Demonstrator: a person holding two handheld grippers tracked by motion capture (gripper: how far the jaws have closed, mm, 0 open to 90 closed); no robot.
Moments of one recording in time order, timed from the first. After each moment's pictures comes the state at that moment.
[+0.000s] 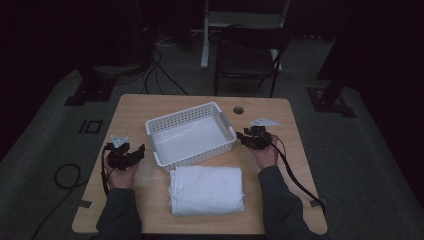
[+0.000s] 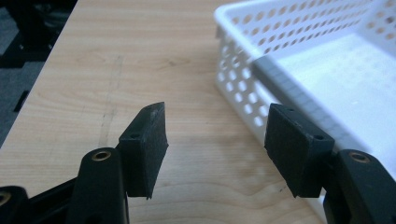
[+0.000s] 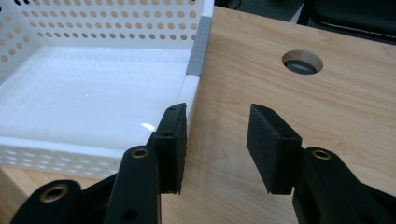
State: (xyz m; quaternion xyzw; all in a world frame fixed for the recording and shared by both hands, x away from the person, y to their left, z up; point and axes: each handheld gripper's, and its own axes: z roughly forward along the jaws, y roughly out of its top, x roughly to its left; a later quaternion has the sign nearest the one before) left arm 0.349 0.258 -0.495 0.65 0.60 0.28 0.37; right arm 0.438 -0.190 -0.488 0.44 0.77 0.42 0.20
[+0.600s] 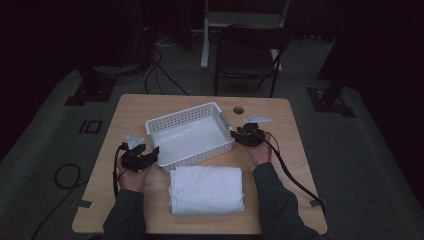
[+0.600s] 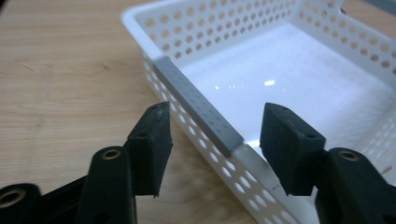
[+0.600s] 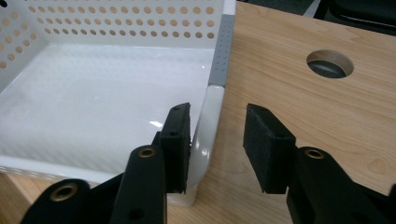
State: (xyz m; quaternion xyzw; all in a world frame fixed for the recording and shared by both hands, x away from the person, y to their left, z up) left arm 0.345 0.216 -0.493 0.70 0.56 0.24 0.38; right arm 0.451 -0.170 -0.492 0.43 0.78 0.42 0.18
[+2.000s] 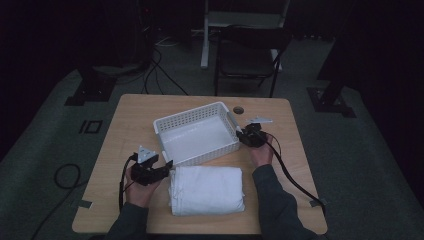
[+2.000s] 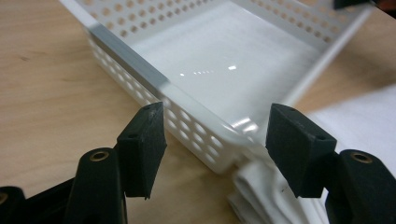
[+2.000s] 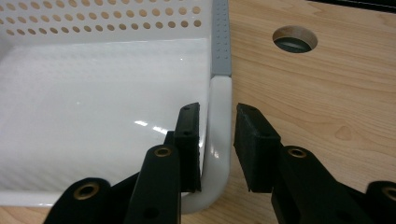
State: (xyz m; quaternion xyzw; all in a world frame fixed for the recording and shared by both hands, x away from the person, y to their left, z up) left arm 0.303 0.186 -0.487 0.74 0.50 0.20 0.41; right arm 0.453 -0.178 -0.500 0.49 0.76 0.39 0.20
